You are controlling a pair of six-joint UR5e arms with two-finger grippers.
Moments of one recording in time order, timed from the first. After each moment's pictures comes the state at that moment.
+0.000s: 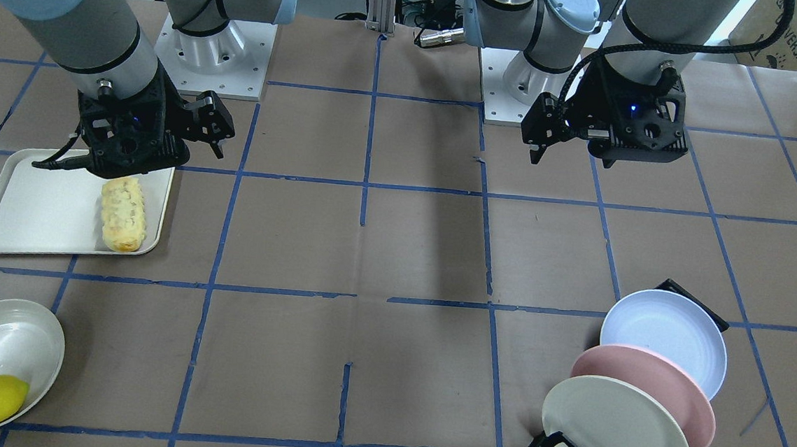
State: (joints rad) left arm -1.56 -1.59 -1.53 -1.66 1.59 -0.01; right arm 1.58 -1.46 1.52 -1.49 -1.54 -0.31
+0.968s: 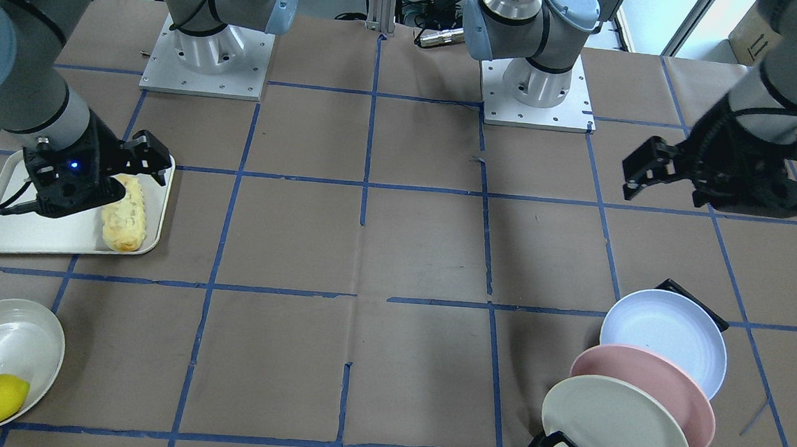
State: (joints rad) left arm -1.27 -1.67 -1.49 -1.66 1.58 0.32; right arm 1.34 -1.45 1.79 -1.76 -1.56 -0.64
